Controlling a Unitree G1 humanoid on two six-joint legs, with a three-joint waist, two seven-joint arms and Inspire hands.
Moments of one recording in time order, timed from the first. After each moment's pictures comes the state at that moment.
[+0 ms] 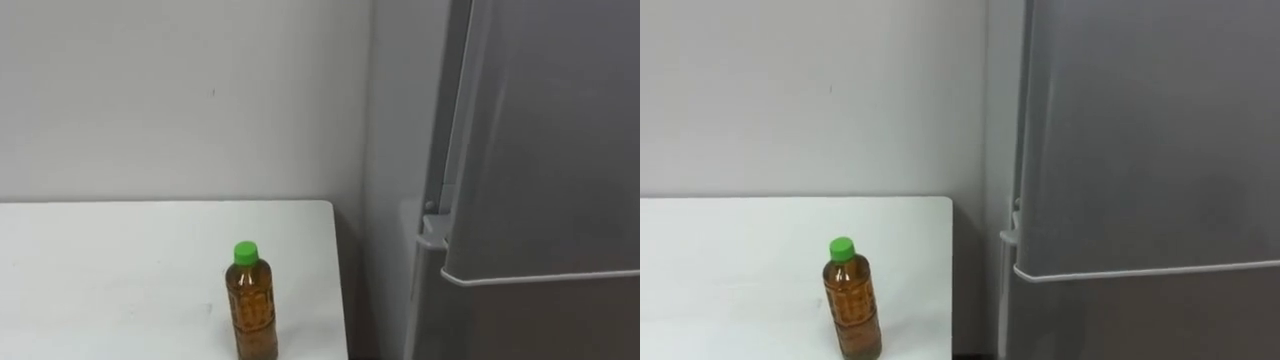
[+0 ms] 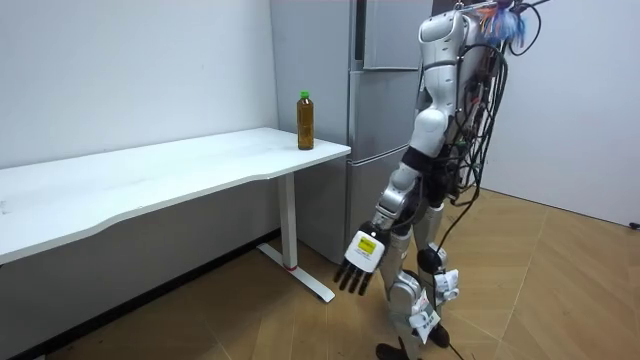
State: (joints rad) left arm 0.27 0.19 0.23 1.01 -0.08 0.06 0.05; right arm 0.17 -0.23 -0.03 1.22 0.42 0.00 0.20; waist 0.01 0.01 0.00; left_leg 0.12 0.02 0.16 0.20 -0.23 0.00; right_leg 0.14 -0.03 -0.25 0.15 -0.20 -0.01
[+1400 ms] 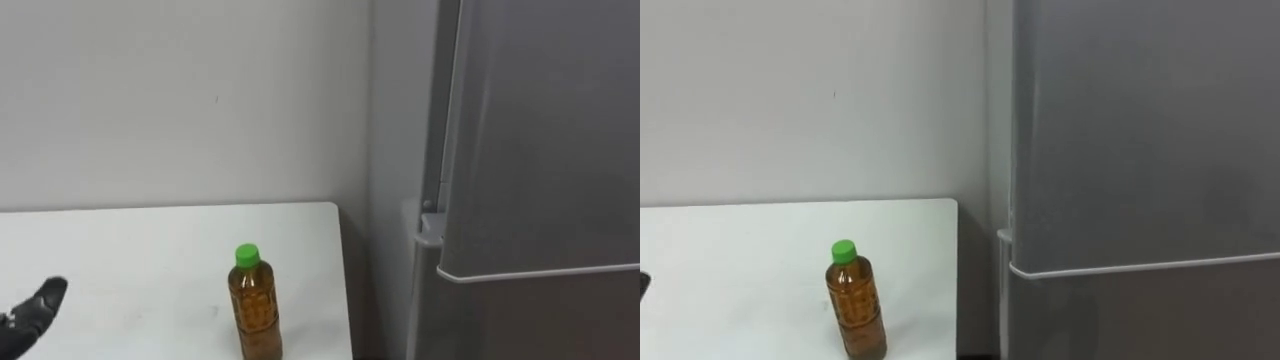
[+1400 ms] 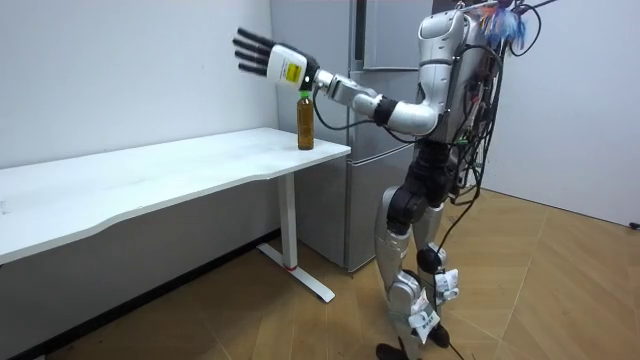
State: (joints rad) left arm 0.16 0.21 0.38 -0.39 -0.34 -0.09 0.27; right arm 0.22 -0.22 -0.18 1.17 0.30 -0.04 0.19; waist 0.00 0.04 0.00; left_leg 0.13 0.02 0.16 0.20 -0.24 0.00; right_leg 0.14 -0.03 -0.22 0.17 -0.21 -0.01
